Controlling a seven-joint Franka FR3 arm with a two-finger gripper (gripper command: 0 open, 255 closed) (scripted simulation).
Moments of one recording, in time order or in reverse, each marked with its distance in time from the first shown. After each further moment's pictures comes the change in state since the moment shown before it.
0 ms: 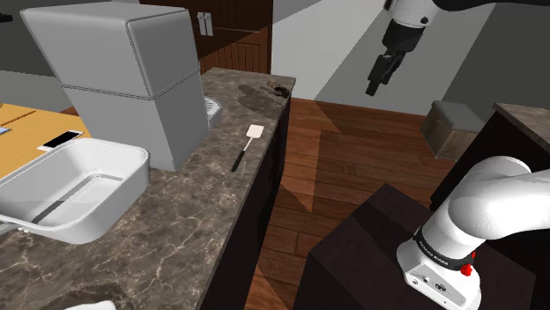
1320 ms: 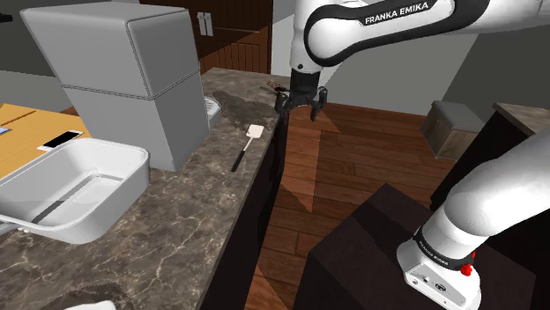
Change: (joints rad) arm -0.088 0.542 0.372 0.172 0.113 0.273 0.794
